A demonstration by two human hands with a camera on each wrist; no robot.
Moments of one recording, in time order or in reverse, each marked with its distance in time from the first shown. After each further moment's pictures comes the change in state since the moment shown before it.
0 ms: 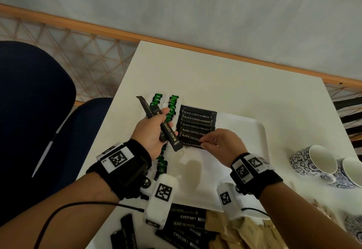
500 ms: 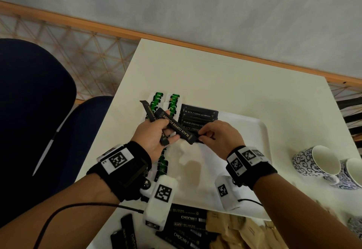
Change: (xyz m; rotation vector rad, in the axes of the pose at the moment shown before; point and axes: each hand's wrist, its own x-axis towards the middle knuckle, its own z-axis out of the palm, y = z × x) left_hand 0.004 -0.007 -0.003 0.005 -0.003 -0.017; right_hand 0.019 -0.003 0.003 -0.123 0.069 -0.078
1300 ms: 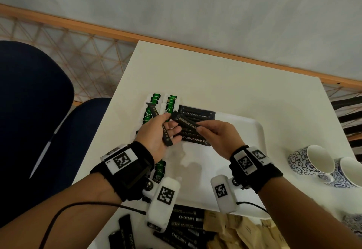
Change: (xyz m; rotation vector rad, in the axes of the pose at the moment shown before) left_hand -0.003 -0.001 0.011 0.001 0.011 -0.042; right_hand -0.011 -0.015 -0.018 0.427 -0.005 0.052
